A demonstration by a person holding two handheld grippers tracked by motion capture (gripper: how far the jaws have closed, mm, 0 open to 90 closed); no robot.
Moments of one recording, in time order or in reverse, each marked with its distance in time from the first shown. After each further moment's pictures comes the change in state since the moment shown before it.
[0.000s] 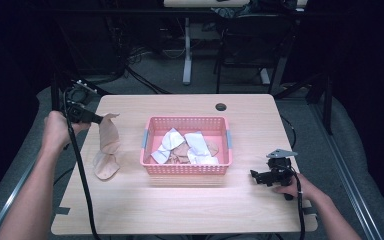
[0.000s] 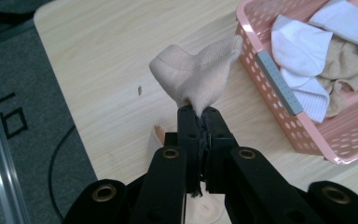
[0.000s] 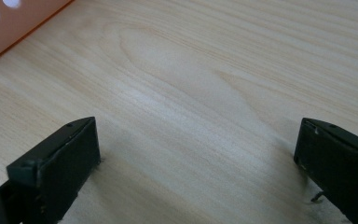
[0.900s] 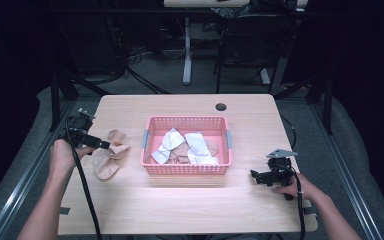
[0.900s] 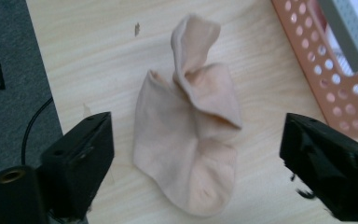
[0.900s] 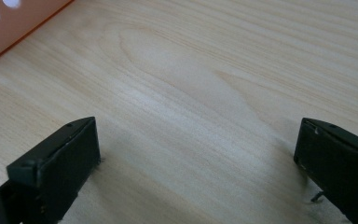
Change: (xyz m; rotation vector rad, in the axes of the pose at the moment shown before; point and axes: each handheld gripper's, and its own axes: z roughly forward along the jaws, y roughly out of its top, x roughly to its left) left arm -0.002 -0.070 0.046 0.019 0.018 -0.137; right arm 0.000 0.000 0.000 0.000 0.001 0.000
